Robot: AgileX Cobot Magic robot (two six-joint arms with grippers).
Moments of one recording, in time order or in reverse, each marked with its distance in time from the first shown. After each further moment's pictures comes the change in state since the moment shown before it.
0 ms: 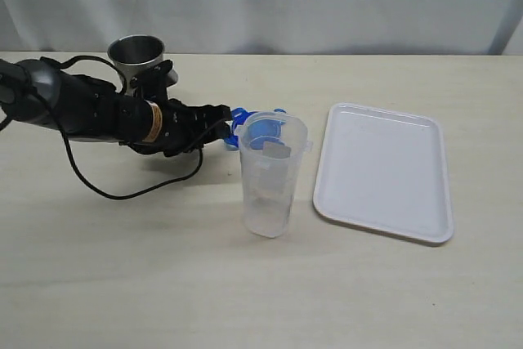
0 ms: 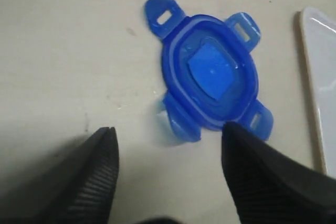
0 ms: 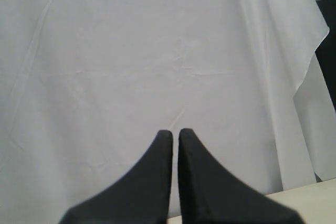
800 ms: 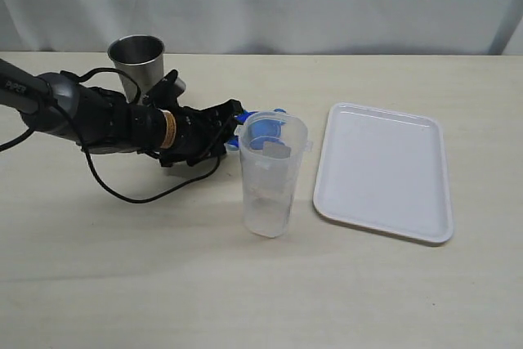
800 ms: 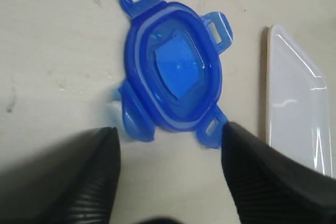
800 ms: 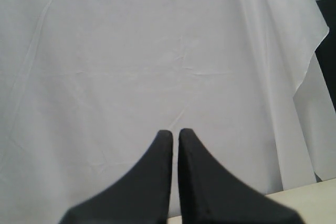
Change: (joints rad) left arm -0.022 0.058 -0.020 -0.153 -0.118 -0.054; right arm 0.000 0.000 0.000 0.000 0.000 0.000
